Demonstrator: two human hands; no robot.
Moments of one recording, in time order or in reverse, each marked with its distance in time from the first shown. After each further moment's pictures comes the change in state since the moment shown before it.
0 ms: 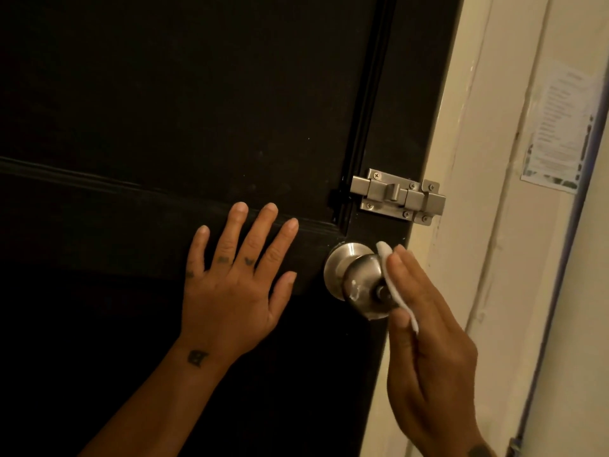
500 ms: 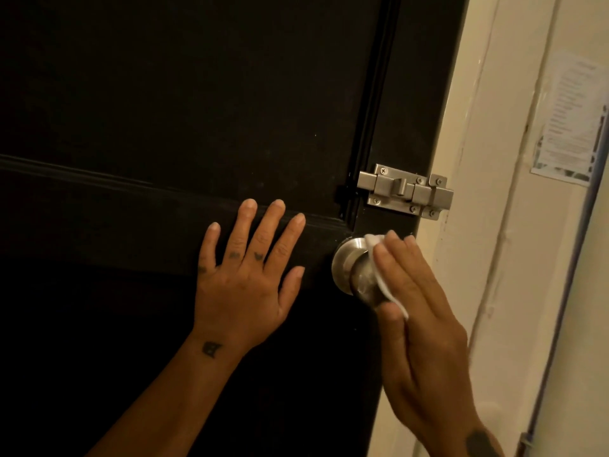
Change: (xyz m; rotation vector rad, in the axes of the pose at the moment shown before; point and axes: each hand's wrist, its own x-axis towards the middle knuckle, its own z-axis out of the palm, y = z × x) left_hand -0.001 0.001 0.000 0.028 -0.021 0.001; right_hand 0.004 -0.007 0.003 -0.038 -0.084 -0.026
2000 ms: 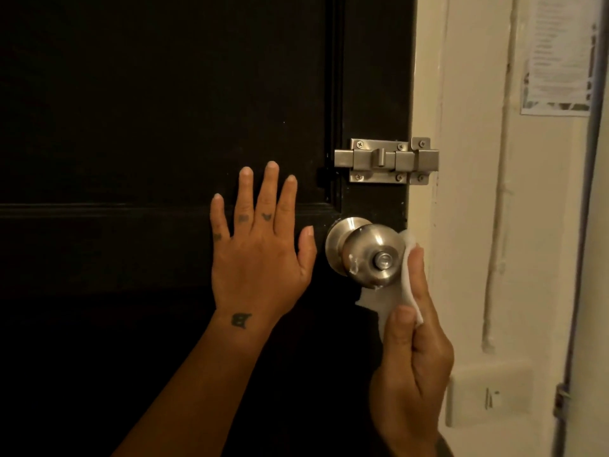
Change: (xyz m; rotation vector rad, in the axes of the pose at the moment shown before) left_hand 0.040 0.017 -0.011 -0.013 -0.201 -0.025; right_hand -0.034 -0.016 0.043 0.578 0.475 0.364
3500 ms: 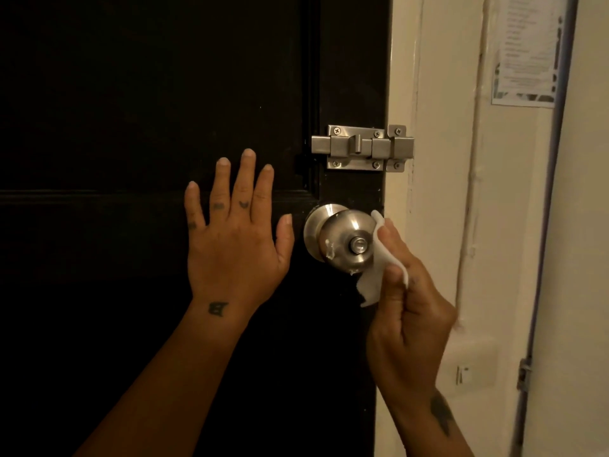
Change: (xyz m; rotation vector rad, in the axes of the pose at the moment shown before) left_hand -0.002 0.000 0.001 -0.048 0.000 -0.006; right_hand 0.024 -0.010 -0.013 -0.171 0.035 -0.096
